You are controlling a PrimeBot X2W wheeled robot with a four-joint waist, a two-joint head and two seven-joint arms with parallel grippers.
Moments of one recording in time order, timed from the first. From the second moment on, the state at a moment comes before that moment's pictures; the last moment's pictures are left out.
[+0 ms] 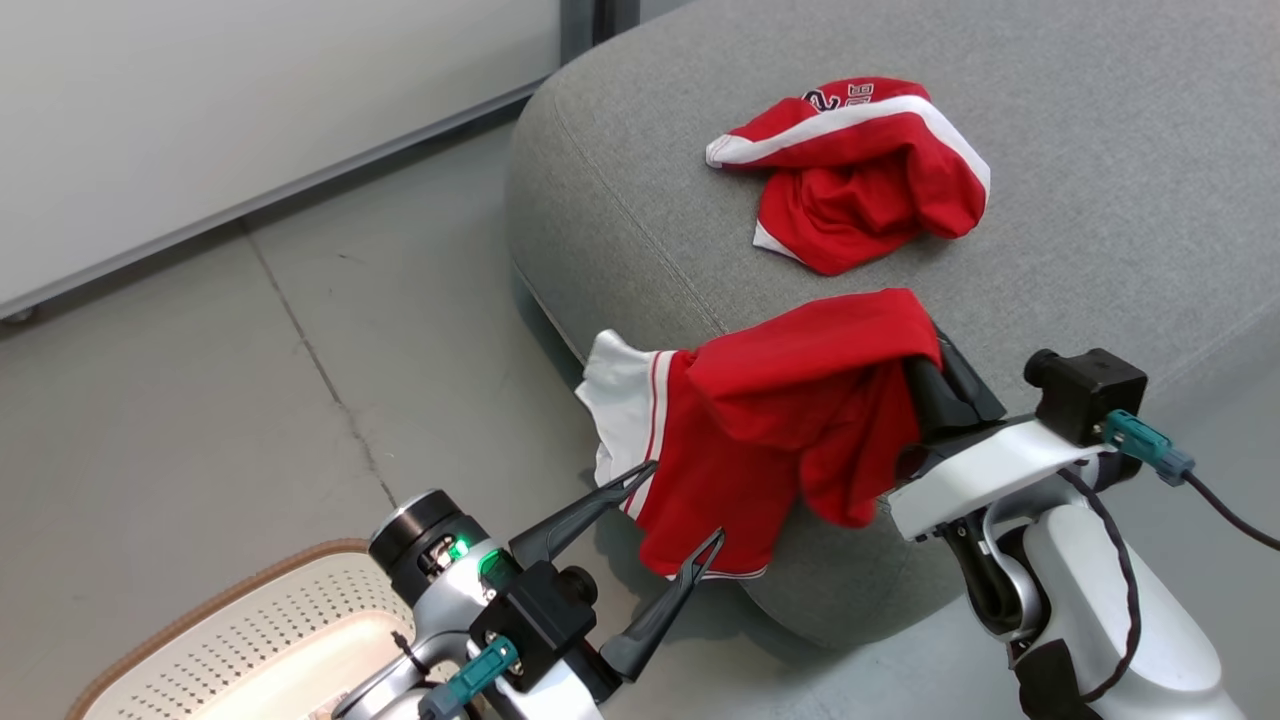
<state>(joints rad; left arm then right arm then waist) -0.22 0.30 -0.68 -0.09 -0.19 -0.08 -0.06 -0.47 -0.12 0.38 0.45 0.48 0.13 -0.25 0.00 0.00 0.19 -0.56</state>
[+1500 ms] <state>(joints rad) -0.46 0.33 -0.73 -0.17 -0.16 -0.08 0.02 -1.11 -0.34 -0.09 0.80 0.45 0.13 -0.26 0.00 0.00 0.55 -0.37</state>
